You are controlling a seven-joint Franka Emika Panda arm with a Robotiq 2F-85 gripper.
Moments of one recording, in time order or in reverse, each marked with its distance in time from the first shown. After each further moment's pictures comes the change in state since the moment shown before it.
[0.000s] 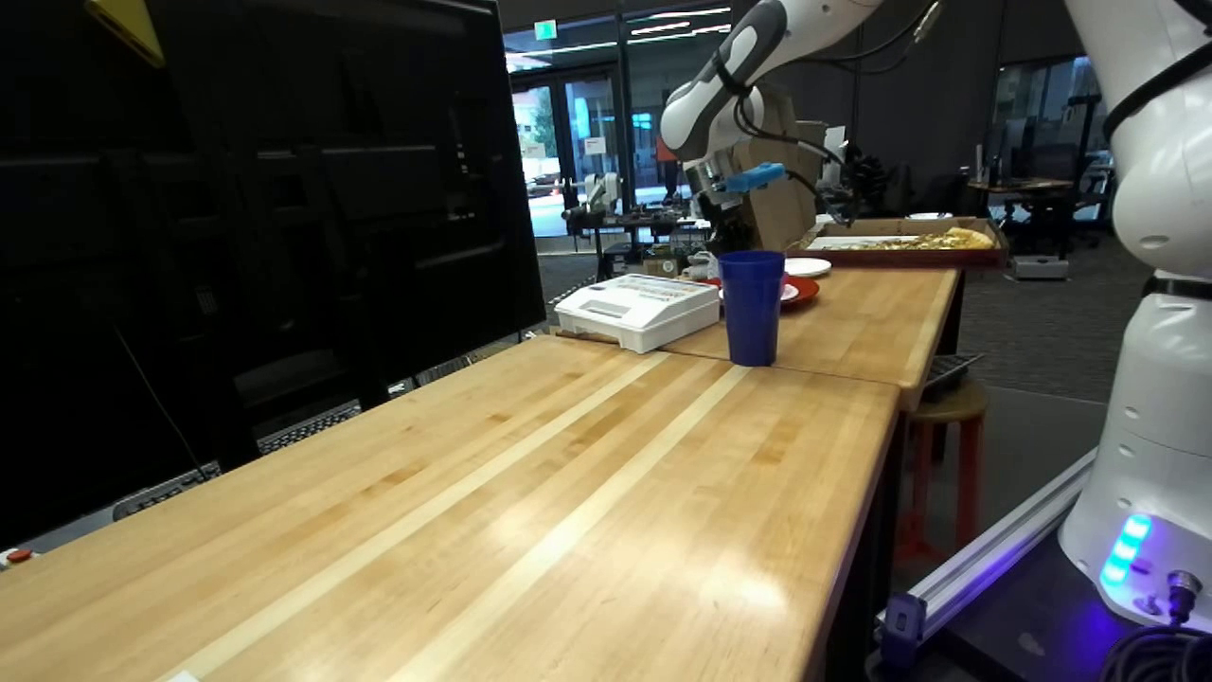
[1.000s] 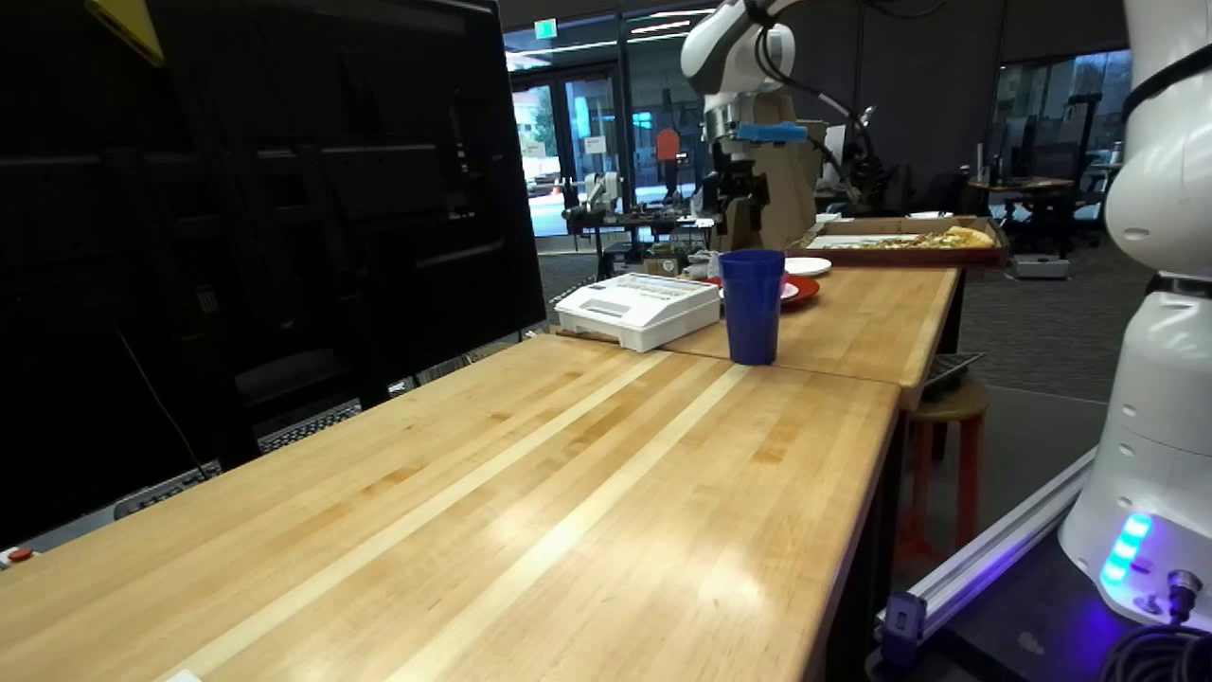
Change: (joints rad) arm -0.056 -0.177 -0.006 -0.067 0.226 -0.016 -0.003
